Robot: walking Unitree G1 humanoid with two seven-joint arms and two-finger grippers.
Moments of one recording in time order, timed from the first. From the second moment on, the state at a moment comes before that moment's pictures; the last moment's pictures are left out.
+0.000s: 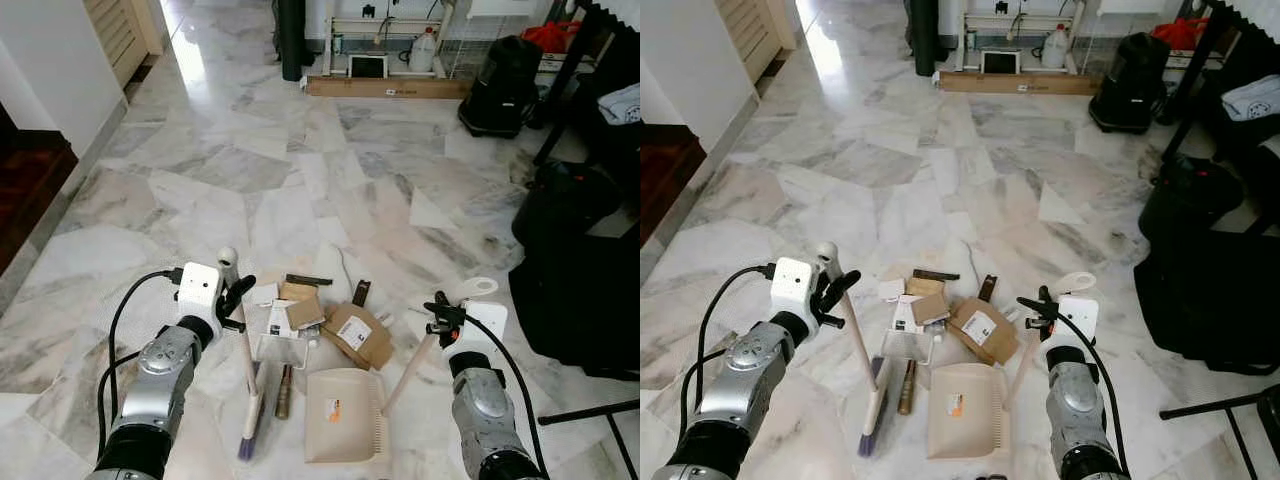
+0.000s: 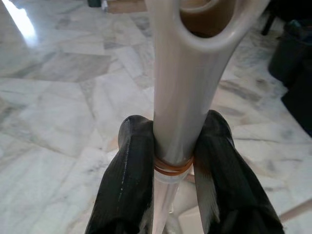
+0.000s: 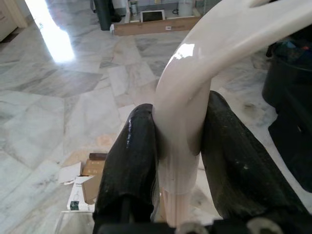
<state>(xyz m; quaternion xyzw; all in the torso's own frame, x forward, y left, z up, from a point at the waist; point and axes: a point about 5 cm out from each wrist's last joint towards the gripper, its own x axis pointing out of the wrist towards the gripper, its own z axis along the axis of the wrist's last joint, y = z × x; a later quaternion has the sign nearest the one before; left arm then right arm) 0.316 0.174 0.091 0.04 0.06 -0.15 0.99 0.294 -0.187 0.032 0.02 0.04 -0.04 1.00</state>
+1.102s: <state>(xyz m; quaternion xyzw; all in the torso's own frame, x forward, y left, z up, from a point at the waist) 0.316 0.157 0.124 -0.15 0.05 -0.23 0.96 0.298 -0.180 0.033 0.01 0.04 -0.03 1.00</state>
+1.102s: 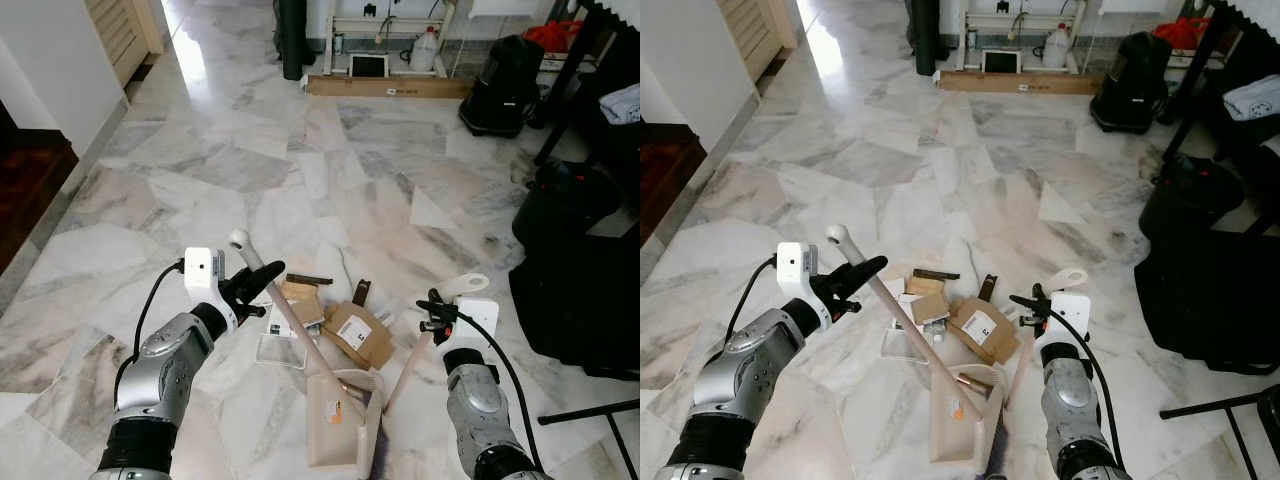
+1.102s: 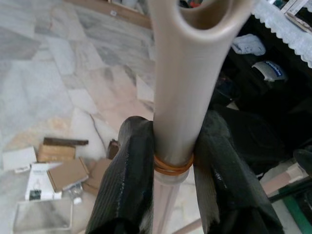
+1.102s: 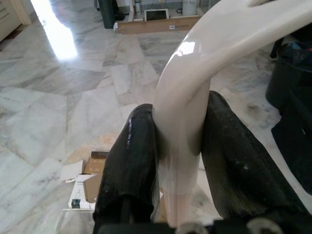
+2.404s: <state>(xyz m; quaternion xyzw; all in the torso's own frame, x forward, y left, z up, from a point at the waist) 0.322 0.165 0.191 -0.10 -0.14 -0.14 0.97 0.288 -0.191 0.030 0.04 0.03 0.03 1.00</state>
